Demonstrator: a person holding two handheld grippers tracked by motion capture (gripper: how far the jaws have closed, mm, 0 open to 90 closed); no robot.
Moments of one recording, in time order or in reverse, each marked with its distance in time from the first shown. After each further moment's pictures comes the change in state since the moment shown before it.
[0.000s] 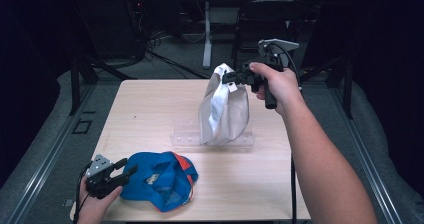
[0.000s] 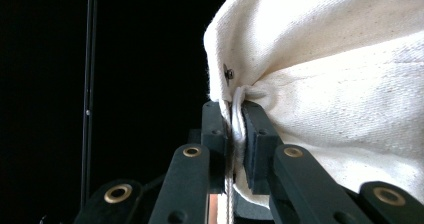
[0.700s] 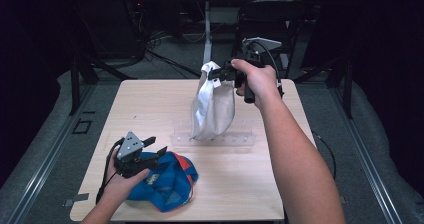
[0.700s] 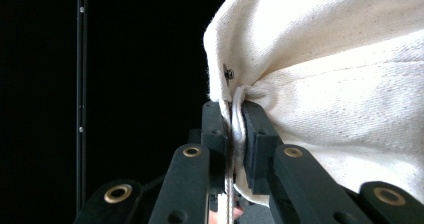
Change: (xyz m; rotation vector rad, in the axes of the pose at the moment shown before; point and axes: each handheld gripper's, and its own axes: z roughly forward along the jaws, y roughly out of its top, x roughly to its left) left arm -0.059 0.080 0.031 -0.083 -0.111 0.201; right arm 0.006 0.017 0.039 -0.021 -0.027 0.033
